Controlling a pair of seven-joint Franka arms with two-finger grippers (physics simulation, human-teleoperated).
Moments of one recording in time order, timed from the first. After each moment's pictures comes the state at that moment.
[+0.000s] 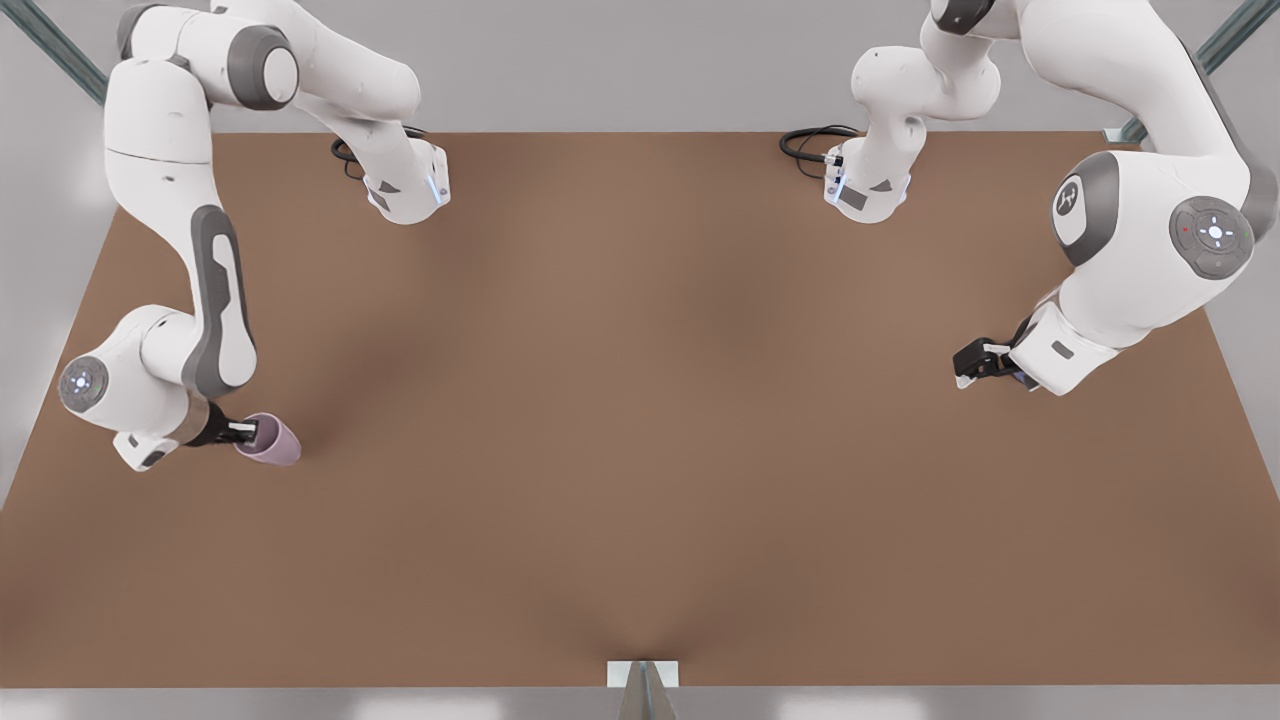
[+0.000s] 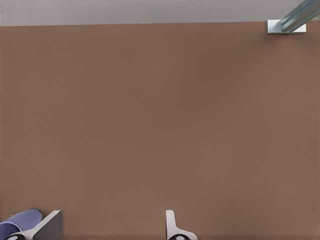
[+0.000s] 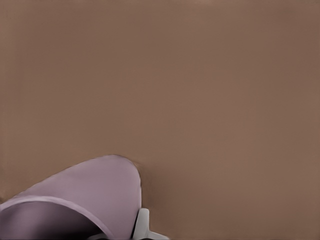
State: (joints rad) left arm -0.19 0.21 0.12 -1.39 -0.05 1.62 -0.04; right arm -0.15 0.45 -0.11 -1.82 0.09 2.21 -0.37
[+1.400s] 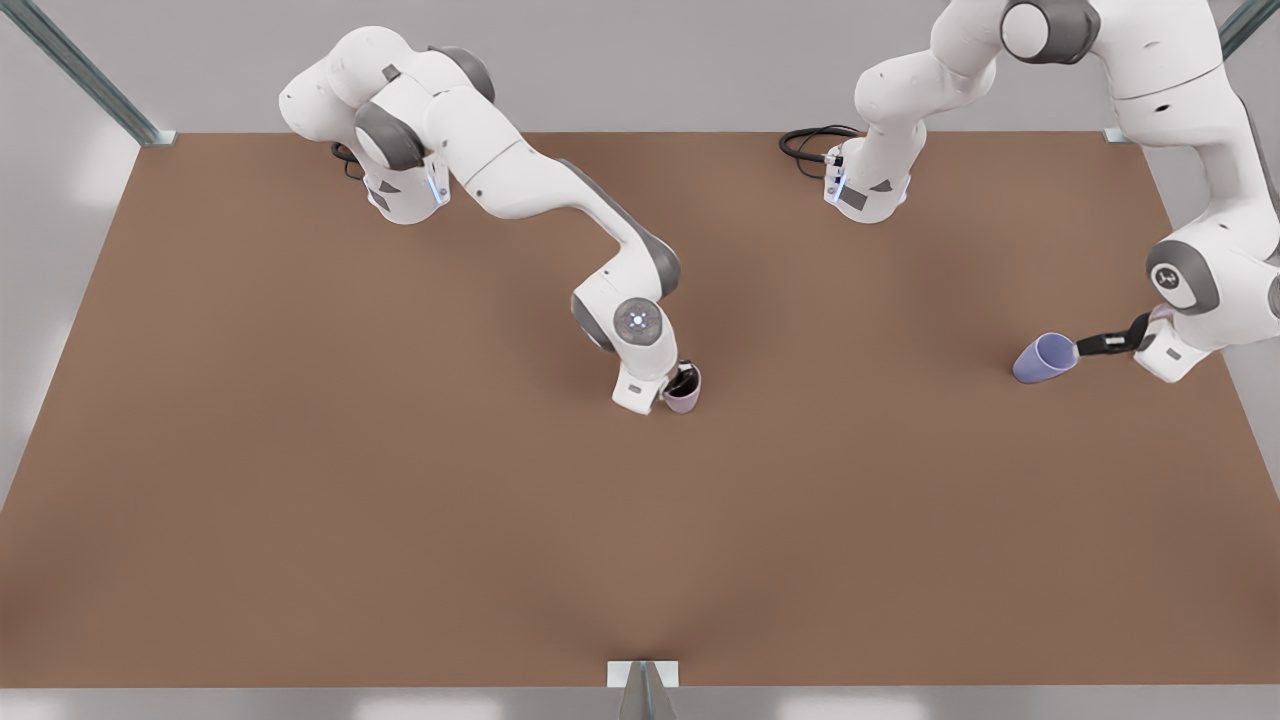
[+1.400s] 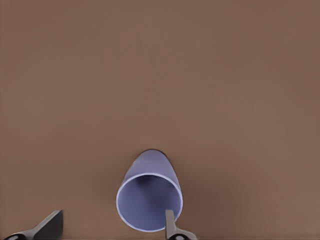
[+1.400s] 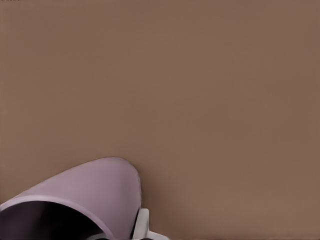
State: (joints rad) left arm 0.30 0.27 0.26 -2.00 0.02 2.07 0.45; right arm 0.82 0.86 -0.01 -1.29 0.17 2.21 0.40
